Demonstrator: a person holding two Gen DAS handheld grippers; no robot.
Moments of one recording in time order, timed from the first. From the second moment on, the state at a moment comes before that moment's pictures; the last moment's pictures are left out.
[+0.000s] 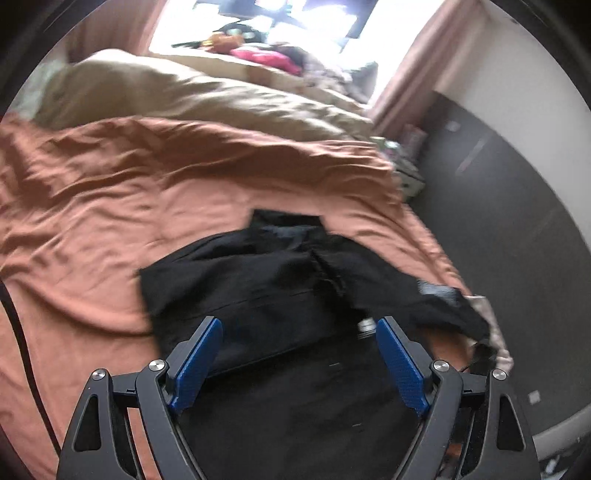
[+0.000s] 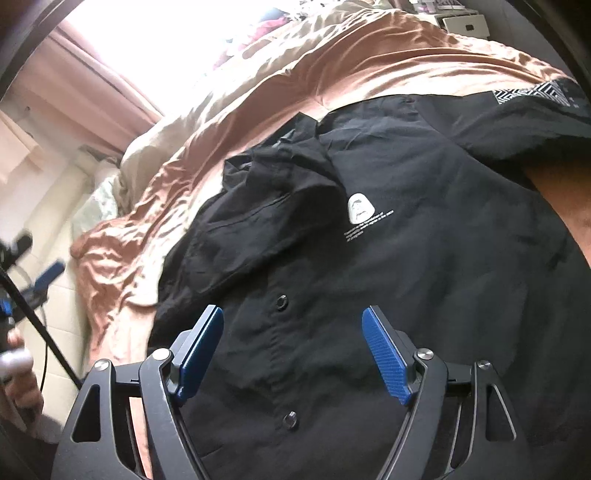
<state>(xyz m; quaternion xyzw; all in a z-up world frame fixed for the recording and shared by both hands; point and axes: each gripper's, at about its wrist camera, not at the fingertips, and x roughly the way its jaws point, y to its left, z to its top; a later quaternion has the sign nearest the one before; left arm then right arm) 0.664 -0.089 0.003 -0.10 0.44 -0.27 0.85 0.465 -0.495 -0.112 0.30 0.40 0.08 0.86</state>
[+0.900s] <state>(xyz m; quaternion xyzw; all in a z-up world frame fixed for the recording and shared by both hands) 0.688 -0.031 -0.173 -0.08 0.58 -0.14 0.80 0.600 -0.399 -0.113 -0.02 0.43 -0.02 0.90</state>
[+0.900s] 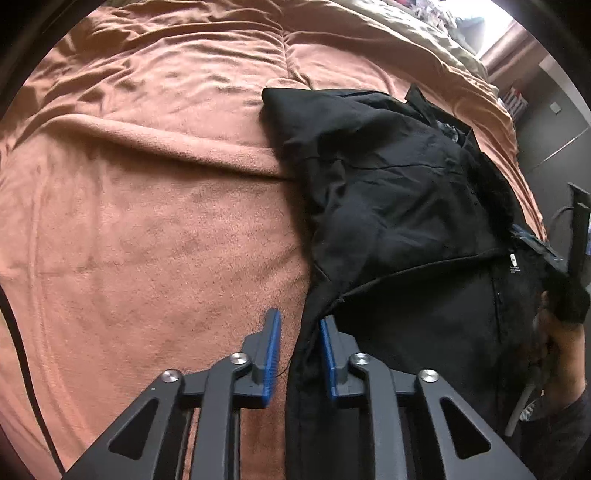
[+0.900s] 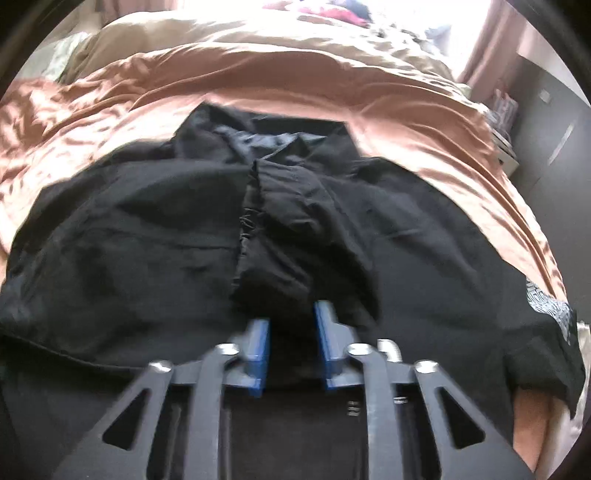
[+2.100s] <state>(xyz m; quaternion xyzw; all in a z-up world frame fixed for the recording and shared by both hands) 0.666 -0.020 -0.135 -0.12 0.54 -0.15 0.82 0.504 -0.609 -0.165 0.34 0.42 0.01 0.84</state>
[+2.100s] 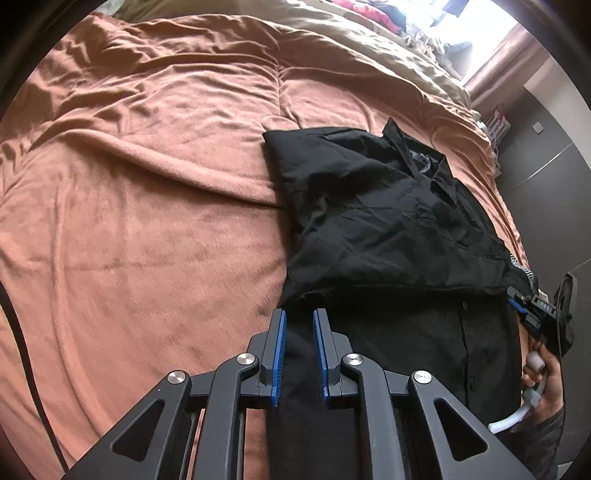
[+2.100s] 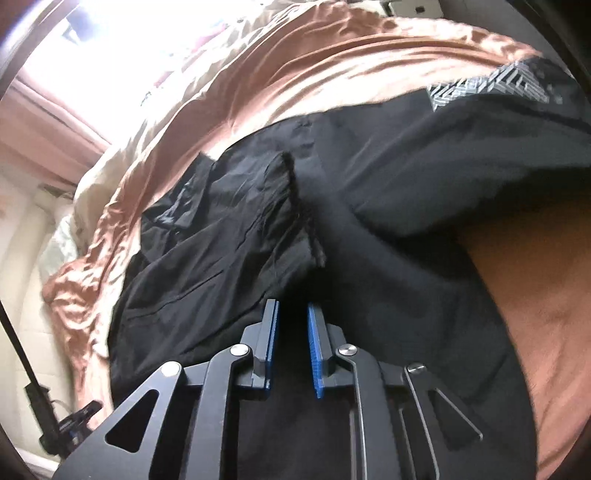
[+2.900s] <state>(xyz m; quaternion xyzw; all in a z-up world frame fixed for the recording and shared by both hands) 0.626 -0.095 -0.074 -0.09 0.51 -0.17 0.84 0.348 -0.750 -0.145 0.40 0.32 -0.08 0.86</state>
